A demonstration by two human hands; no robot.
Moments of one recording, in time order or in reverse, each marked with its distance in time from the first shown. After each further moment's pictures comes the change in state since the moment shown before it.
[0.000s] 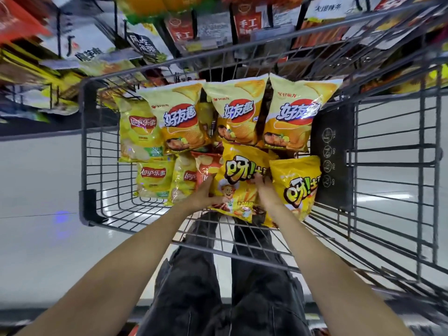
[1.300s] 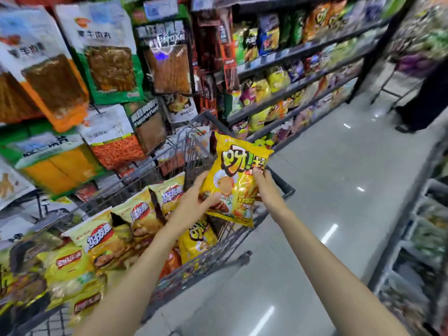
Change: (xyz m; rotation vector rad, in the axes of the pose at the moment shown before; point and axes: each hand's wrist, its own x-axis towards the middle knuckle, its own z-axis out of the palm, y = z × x) left_hand -0.246 0.233 0.127 0.320 0.076 1.024; right_hand -0.345 0.041 -0.185 0.533 0.688 -0.581
